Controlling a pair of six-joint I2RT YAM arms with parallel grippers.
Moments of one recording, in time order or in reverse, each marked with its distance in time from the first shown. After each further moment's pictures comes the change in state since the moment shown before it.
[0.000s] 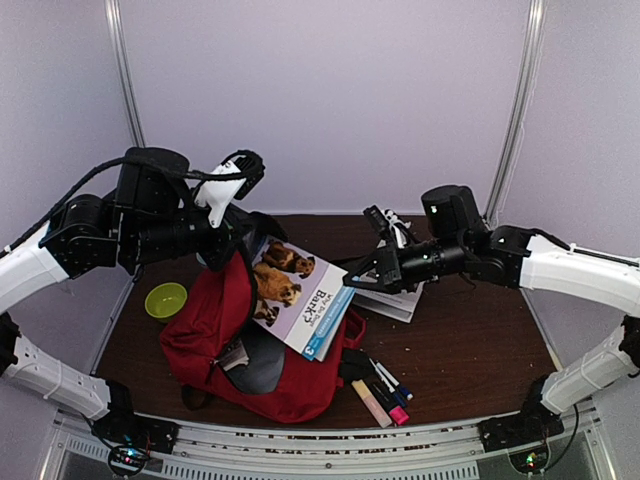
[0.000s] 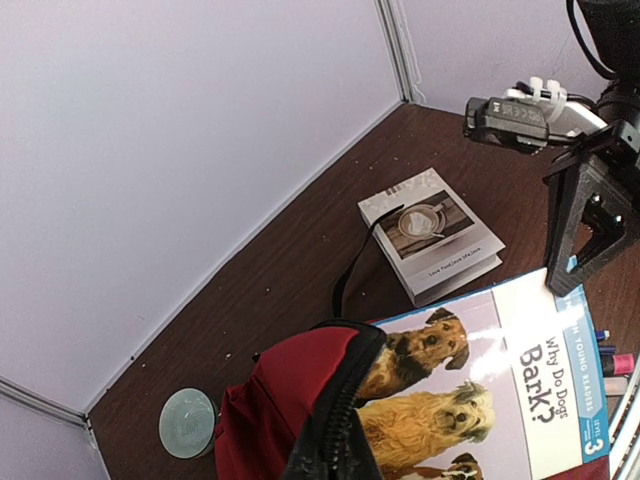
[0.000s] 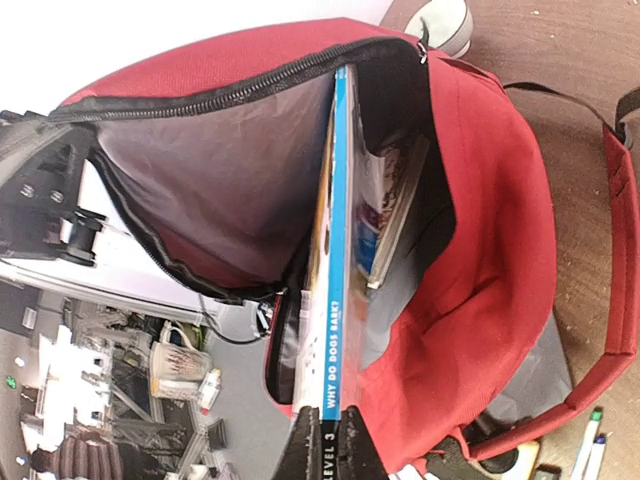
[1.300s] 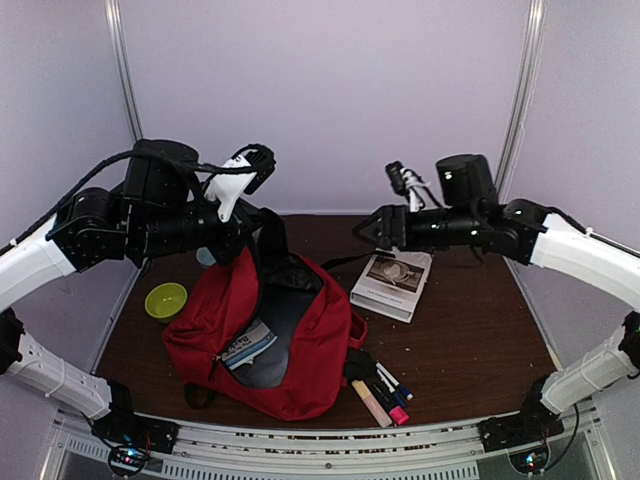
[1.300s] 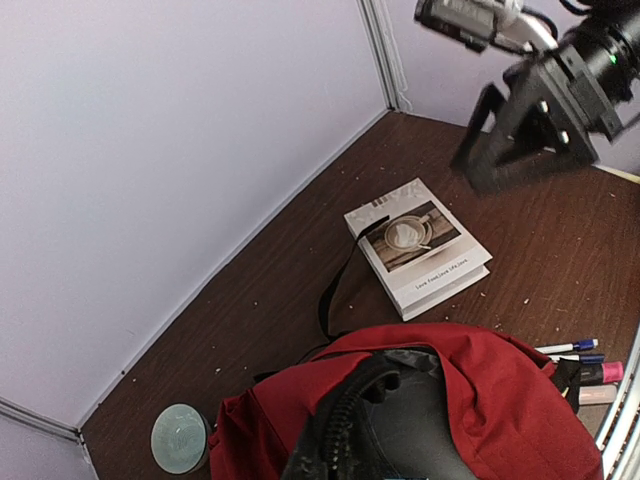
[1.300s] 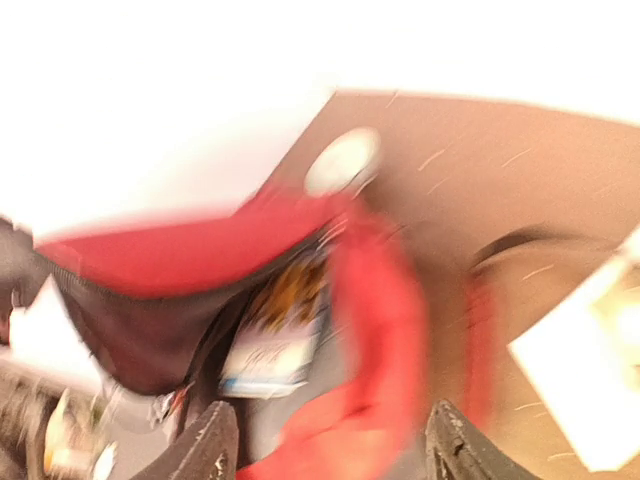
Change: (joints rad) left arm 0.001 0.048 0.051 0.007 0.037 0.005; right arm -0.042 0.014 0.150 -0.098 0.296 -0.202
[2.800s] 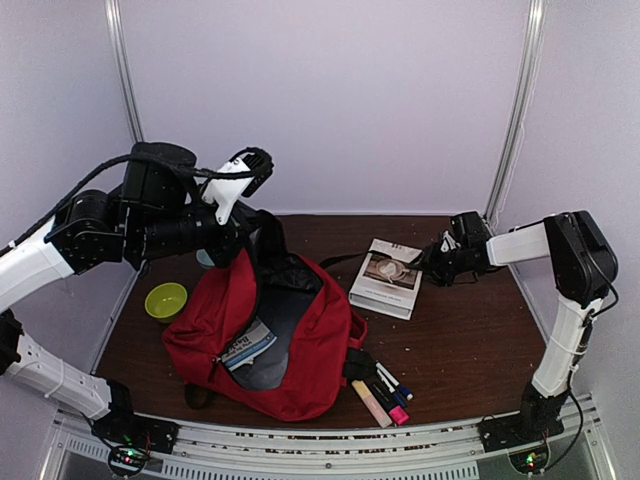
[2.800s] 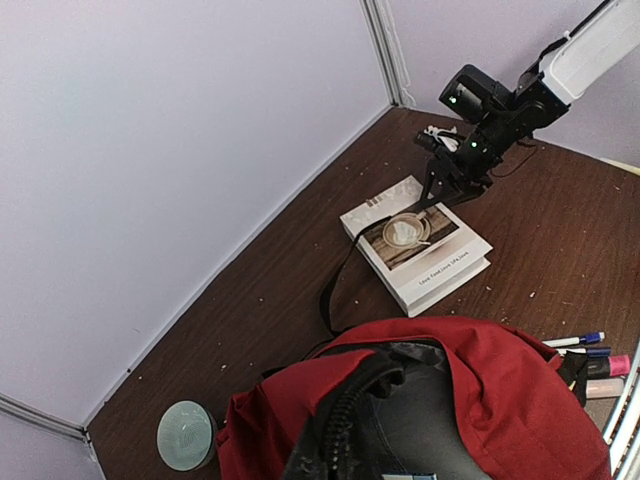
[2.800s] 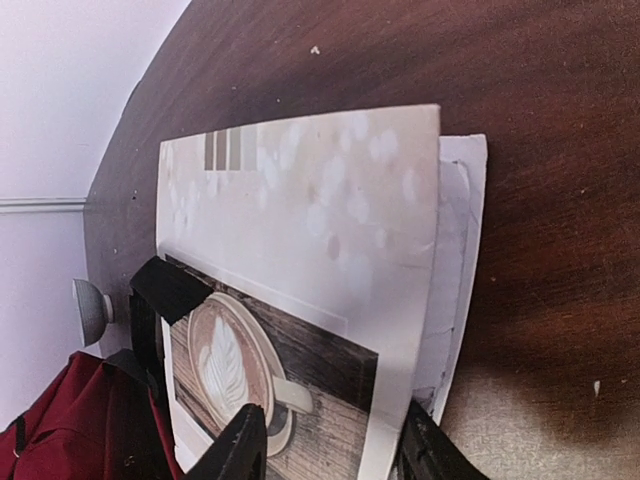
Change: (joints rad) left arm 0.000 -0.014 -0.017 -0.001 -0.011 0.018; right arm -0.593 0.505 -0.204 0.341 -0.180 0.249
